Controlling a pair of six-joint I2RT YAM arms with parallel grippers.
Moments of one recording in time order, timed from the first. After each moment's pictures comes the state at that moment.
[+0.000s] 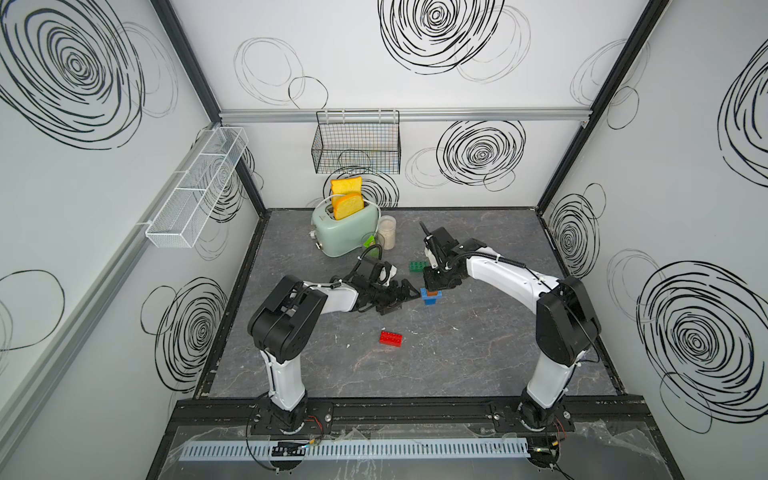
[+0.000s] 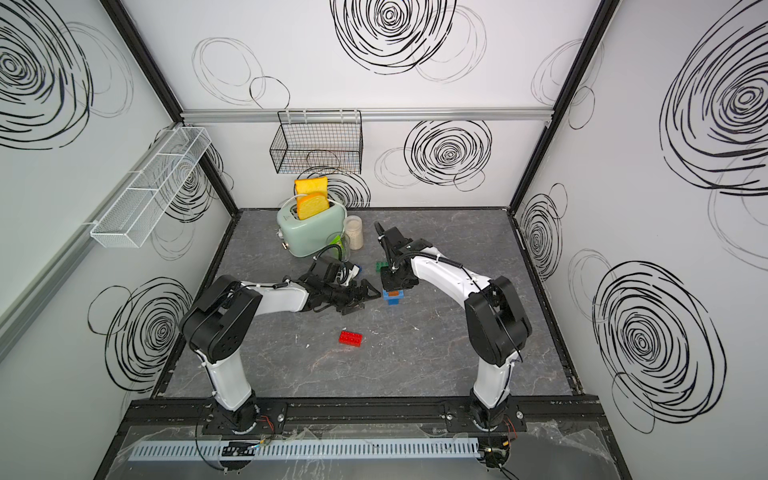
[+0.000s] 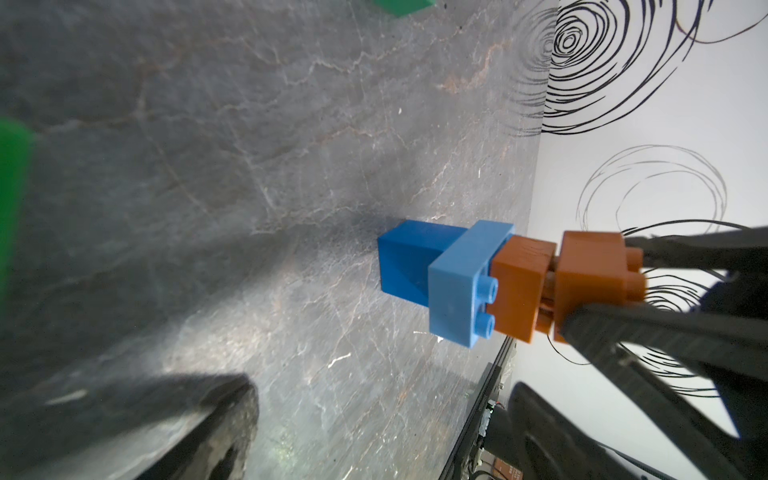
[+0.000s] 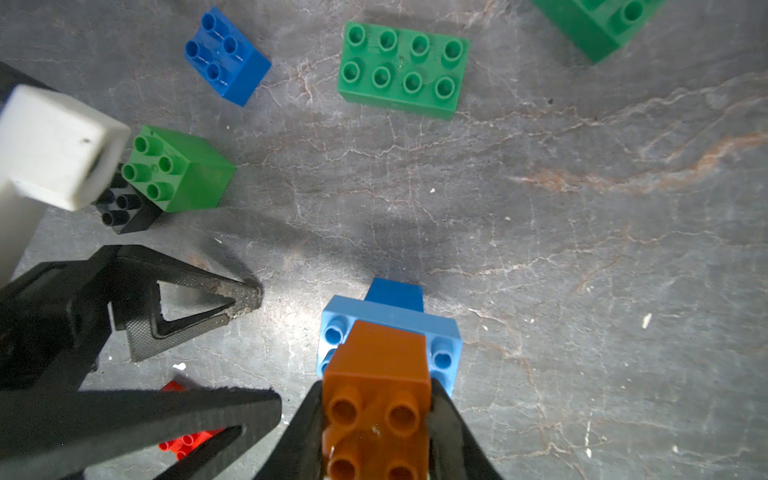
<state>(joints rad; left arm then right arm) -0.49 1.86 0.91 0.12 0.68 -0.86 0.62 1.80 1.41 -0.84 -0.02 0.40</state>
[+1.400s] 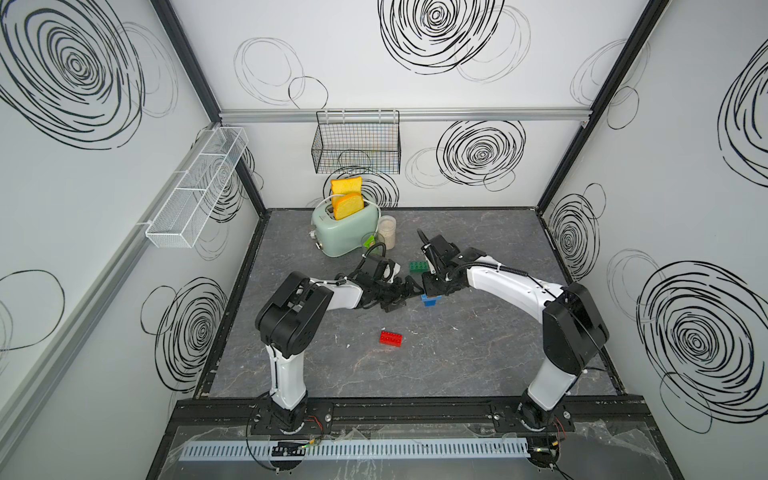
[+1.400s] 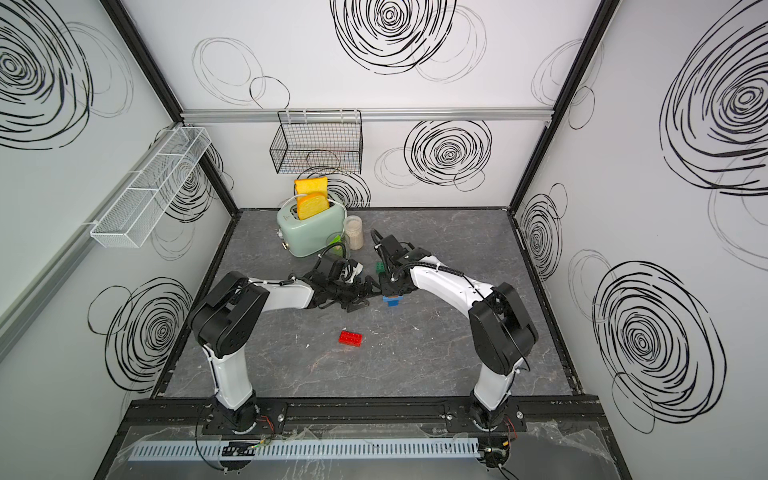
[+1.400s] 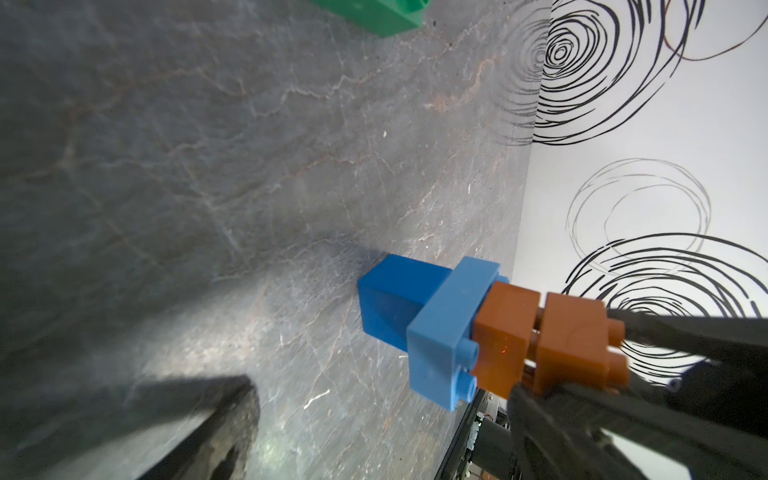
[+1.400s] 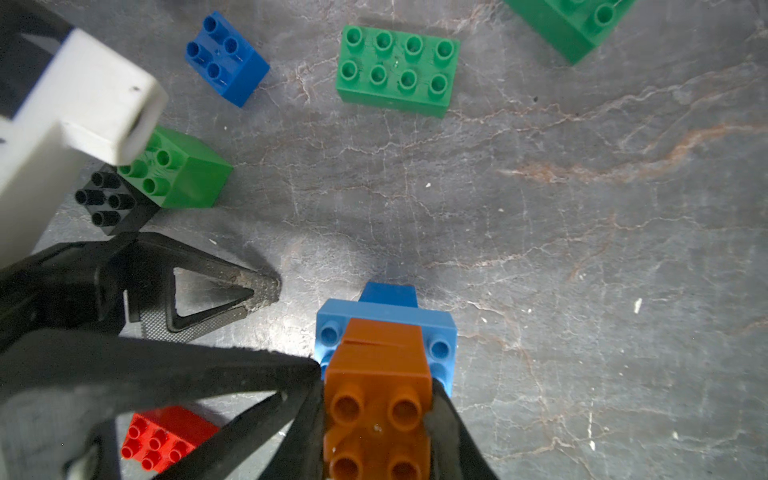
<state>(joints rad) -0.52 1.92 0.97 0.15 0.68 -0.91 0.68 1.74 1.31 -0.76 0.06 0.46</state>
